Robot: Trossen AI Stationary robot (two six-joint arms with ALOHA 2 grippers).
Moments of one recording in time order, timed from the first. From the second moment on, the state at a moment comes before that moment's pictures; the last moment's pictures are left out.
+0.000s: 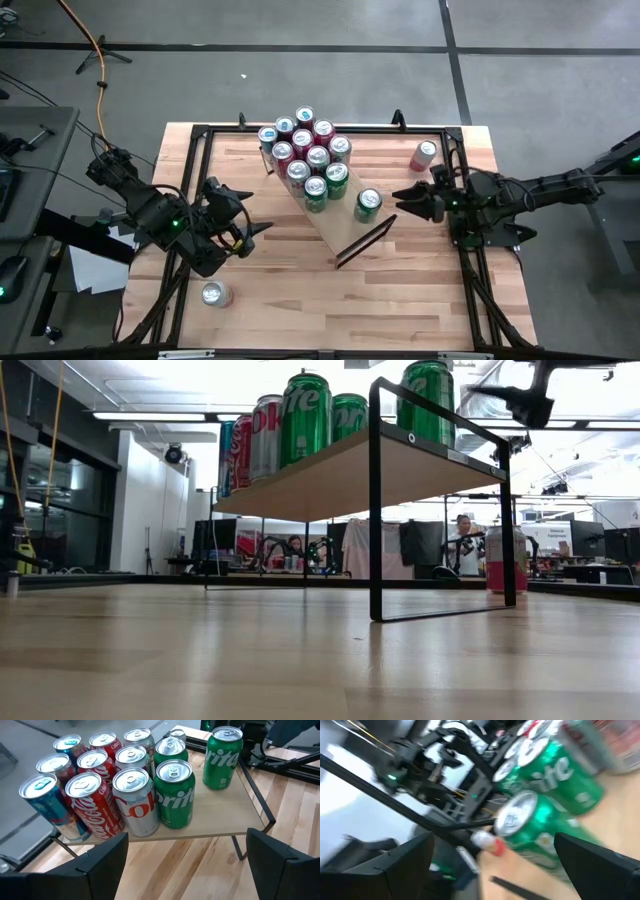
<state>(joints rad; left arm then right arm) -0.66 1.34 1.54 -1.32 -0.99 -0.98 0.17 0.55 0.51 0.01 0.18 0.91</state>
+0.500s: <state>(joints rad) -0.66 1.26 1.54 -1.00 -0.86 -0.75 0.28 0.71 0.54 0.01 0.04 1.11</state>
